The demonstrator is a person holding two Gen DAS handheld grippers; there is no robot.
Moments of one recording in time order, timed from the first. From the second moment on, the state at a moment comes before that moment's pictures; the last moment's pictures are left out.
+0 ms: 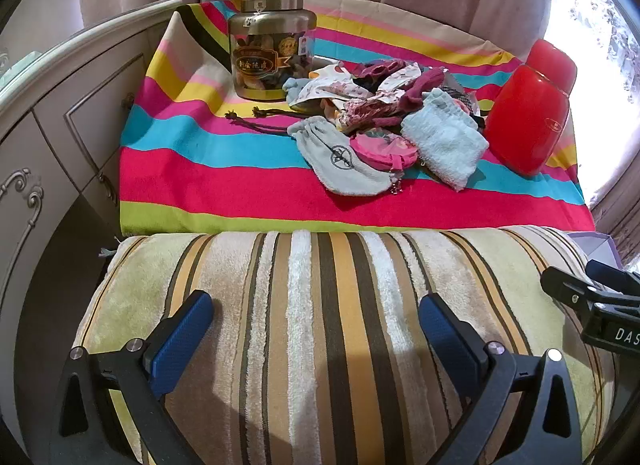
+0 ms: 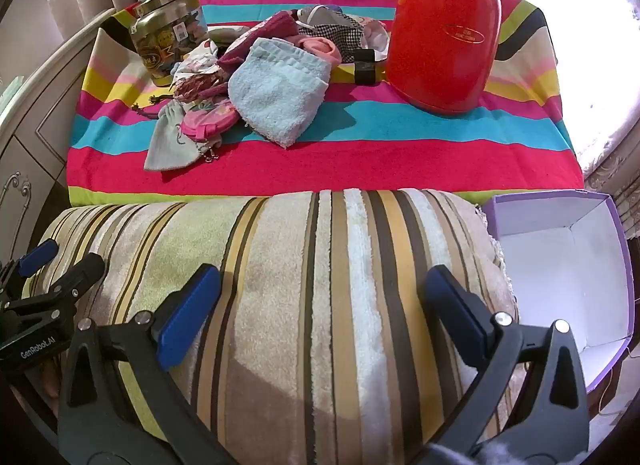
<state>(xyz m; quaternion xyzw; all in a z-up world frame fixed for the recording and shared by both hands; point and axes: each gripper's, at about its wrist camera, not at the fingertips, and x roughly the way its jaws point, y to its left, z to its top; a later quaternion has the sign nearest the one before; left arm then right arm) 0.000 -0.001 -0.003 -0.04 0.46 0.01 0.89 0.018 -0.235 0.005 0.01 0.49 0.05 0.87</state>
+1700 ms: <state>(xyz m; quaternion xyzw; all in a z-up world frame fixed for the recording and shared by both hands) 0.001 -0.002 -0.006 -0.04 0.46 0.02 0.89 0.016 -0.235 0.005 0.01 0.47 0.05 0.88</state>
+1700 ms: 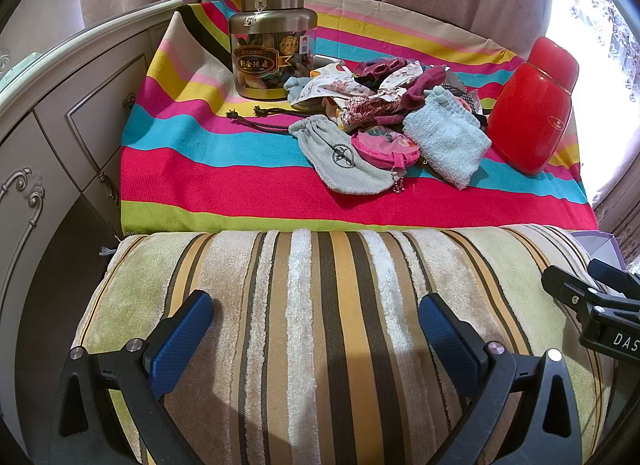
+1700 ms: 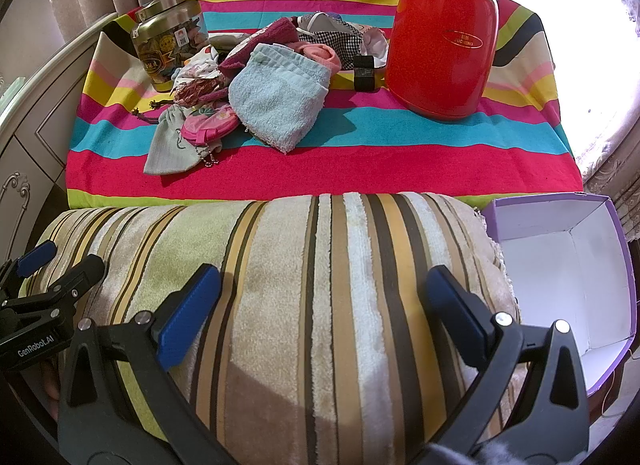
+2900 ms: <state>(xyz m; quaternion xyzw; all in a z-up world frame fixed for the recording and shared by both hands) 0.096 -0.008 0.005 -0.06 0.46 -0.07 0.88 0.127 -0.248 -0.005 0.10 0.50 0.13 0.85</state>
